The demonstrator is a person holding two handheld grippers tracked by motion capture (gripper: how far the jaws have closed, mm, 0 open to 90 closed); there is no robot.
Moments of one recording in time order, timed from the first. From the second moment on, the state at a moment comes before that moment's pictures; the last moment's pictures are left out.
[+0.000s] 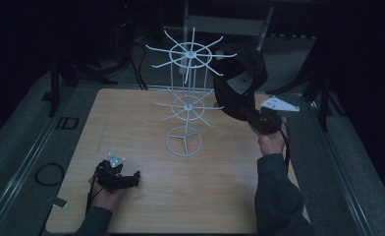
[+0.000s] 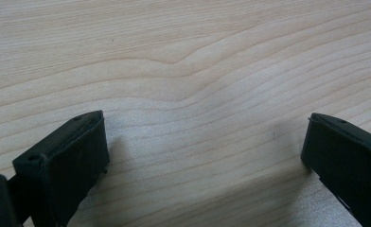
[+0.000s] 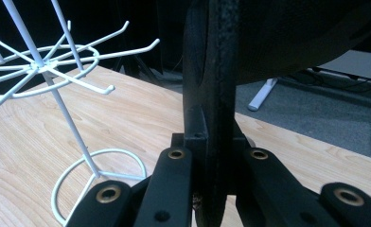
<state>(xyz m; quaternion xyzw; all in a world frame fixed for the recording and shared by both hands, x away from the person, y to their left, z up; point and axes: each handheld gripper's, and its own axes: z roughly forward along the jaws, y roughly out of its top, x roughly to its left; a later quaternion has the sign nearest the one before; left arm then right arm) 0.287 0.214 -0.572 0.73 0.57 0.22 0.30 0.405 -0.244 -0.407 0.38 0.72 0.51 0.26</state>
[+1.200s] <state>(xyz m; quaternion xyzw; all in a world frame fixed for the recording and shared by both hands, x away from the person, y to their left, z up) 0.287 0.215 -0.572 0.73 0.57 0.22 0.30 0.402 -0.249 -0.388 0.38 0.71 0.53 0.28</state>
